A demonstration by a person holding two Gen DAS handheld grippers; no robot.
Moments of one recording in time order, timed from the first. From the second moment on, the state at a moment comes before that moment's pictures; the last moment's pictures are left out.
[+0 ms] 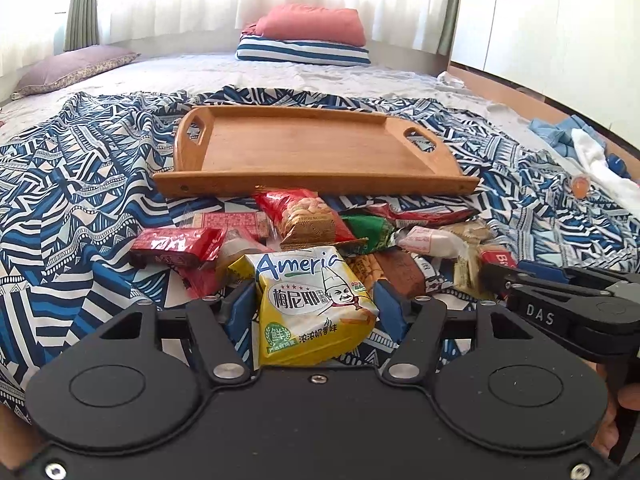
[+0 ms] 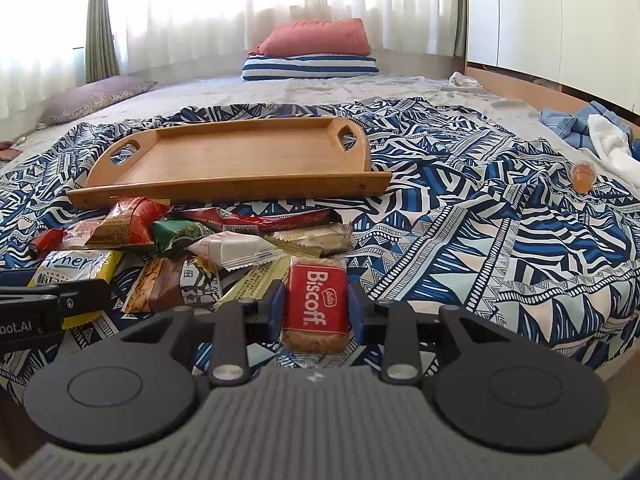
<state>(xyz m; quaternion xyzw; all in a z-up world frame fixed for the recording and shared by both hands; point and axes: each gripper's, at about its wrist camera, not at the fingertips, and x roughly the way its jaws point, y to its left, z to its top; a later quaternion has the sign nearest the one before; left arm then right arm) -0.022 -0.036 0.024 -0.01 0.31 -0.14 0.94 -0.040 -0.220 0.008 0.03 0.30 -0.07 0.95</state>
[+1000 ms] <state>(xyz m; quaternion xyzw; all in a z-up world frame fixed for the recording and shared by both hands) 0.036 -0.021 0.084 -0.07 0.30 -0.17 0.93 -0.002 -0.239 0.059 0.07 0.27 -0.04 0.96</state>
